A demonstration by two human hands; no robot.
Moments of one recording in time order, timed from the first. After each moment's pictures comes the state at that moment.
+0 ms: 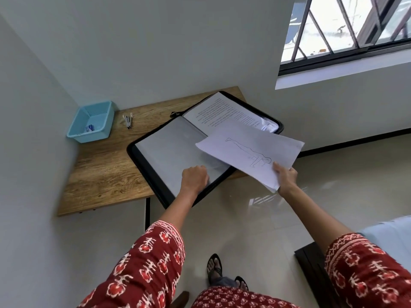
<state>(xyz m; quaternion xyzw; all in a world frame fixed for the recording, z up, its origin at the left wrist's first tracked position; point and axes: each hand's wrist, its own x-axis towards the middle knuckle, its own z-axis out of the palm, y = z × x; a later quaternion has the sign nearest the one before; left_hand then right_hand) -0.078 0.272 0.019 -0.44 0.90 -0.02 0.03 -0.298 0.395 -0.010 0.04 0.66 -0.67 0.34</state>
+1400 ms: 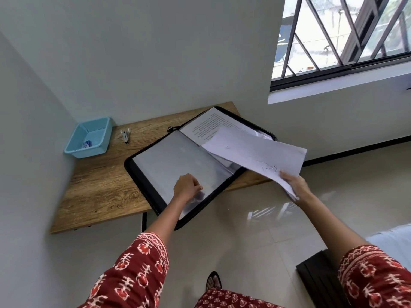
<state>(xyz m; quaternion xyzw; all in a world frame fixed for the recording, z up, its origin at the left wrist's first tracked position) -0.071 0.254 0.032 -0.53 0.80 0.27 -0.04 -0.338 0.423 0.004 -0.02 0.59 -0.68 0.43</state>
